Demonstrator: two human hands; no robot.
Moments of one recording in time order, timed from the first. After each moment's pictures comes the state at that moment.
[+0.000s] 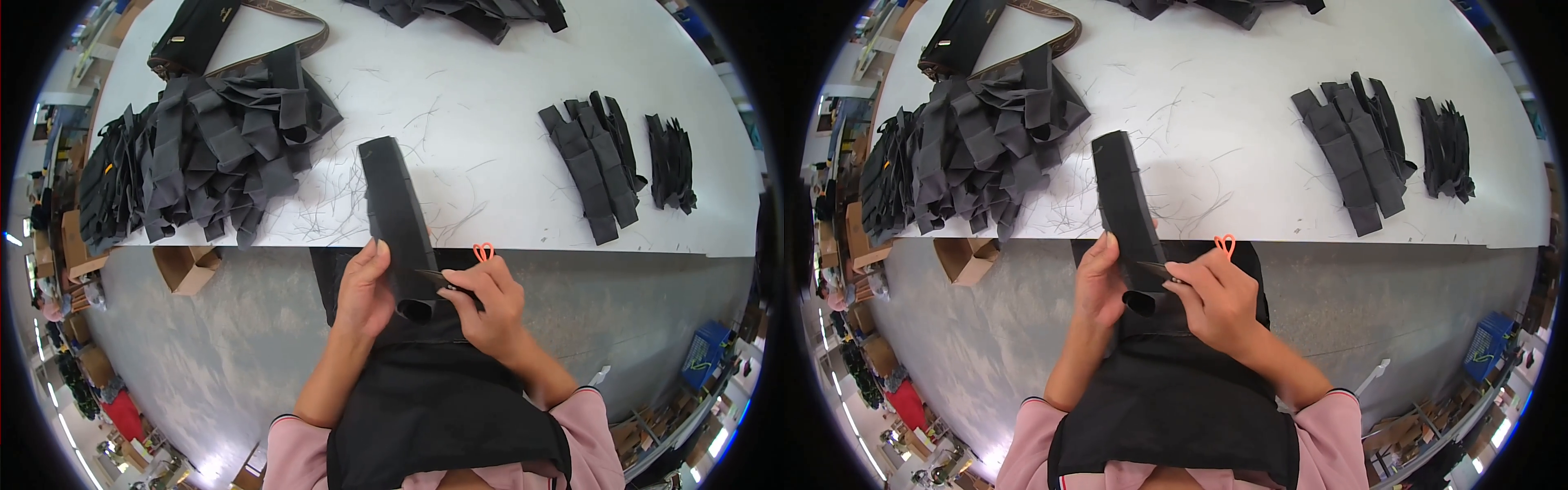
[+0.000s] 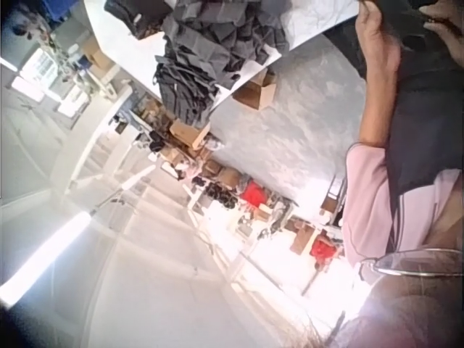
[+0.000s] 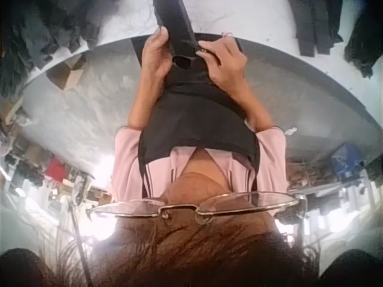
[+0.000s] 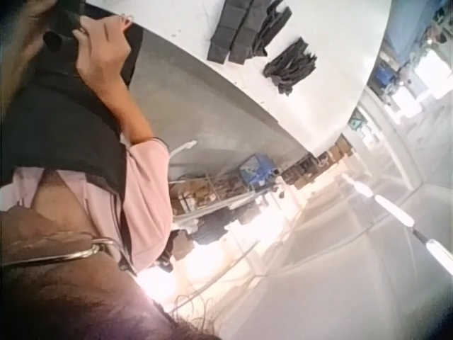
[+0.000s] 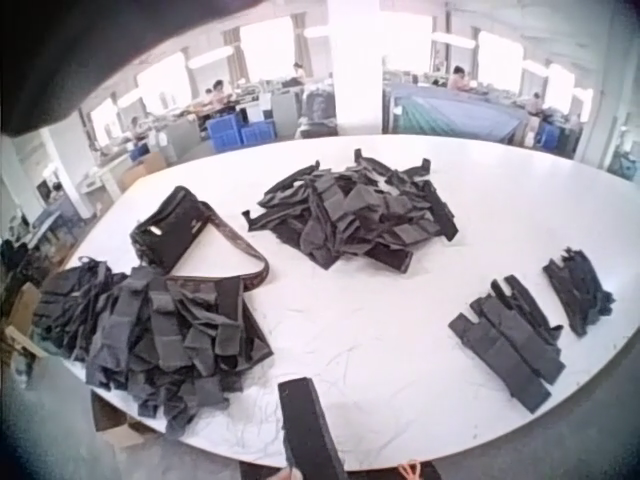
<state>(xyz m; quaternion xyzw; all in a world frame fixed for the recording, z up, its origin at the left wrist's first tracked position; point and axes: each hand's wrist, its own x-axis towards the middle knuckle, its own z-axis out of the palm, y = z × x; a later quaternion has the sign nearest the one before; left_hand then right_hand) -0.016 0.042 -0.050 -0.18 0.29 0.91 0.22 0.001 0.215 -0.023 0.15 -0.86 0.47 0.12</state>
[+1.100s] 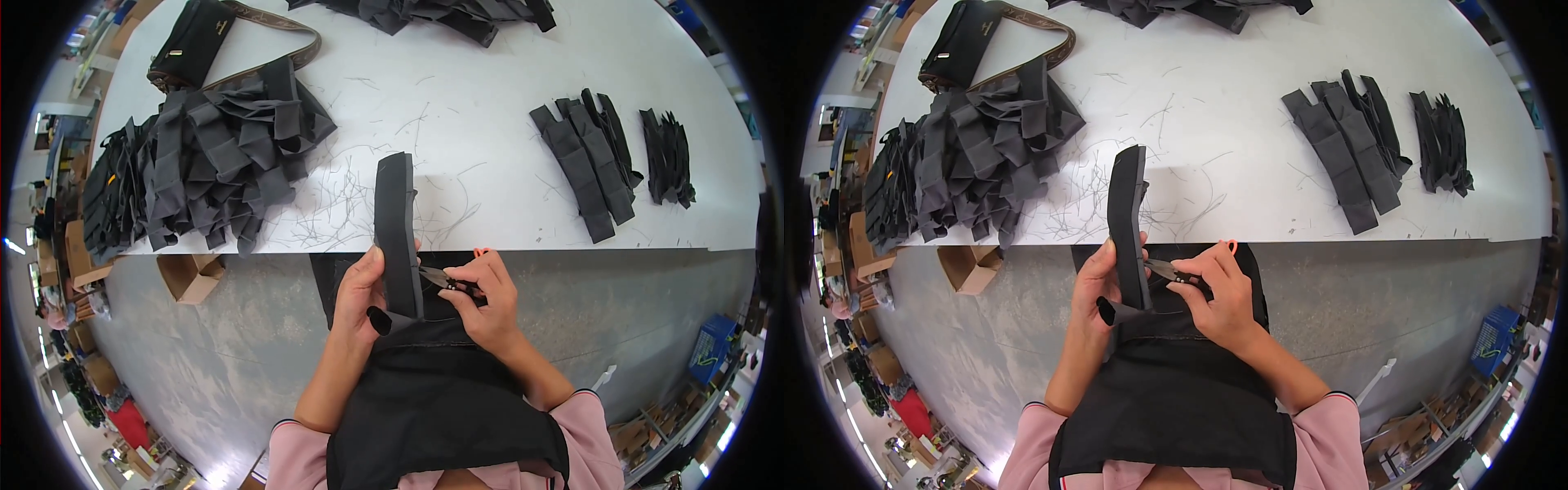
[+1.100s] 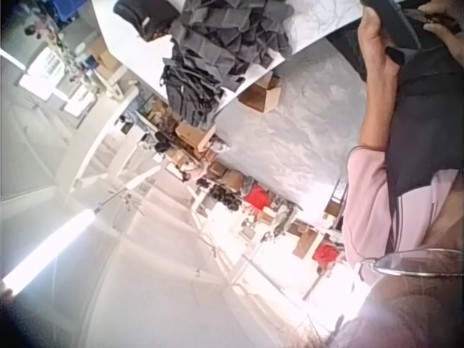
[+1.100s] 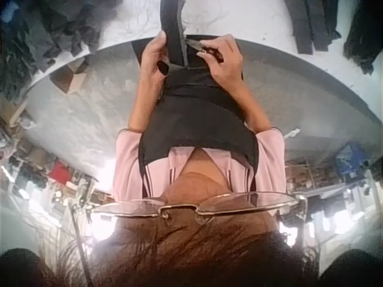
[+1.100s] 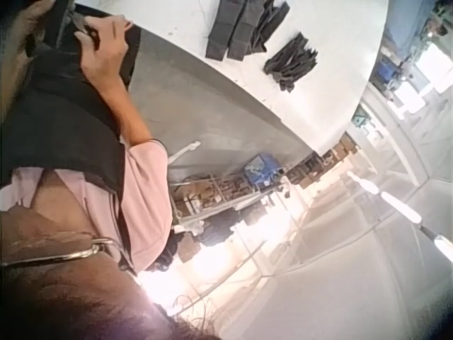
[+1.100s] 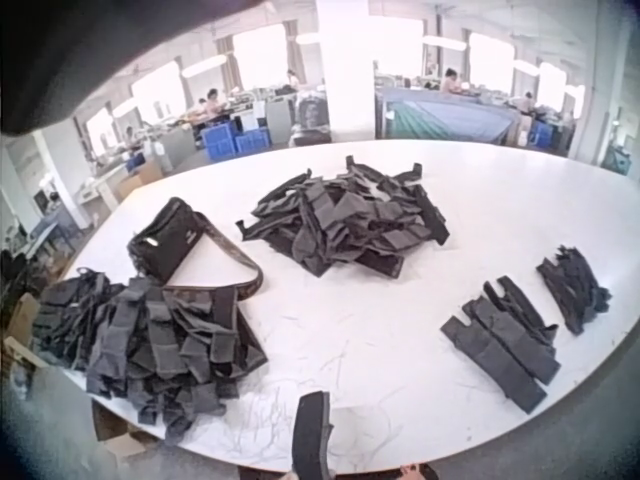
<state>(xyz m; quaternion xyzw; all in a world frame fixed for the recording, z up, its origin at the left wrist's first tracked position) -0.012 0.041 -0.045 -0.23 0.27 0.90 0.25 0.006 0.225 -0.030 0.10 -0.82 0.55 0.08</state>
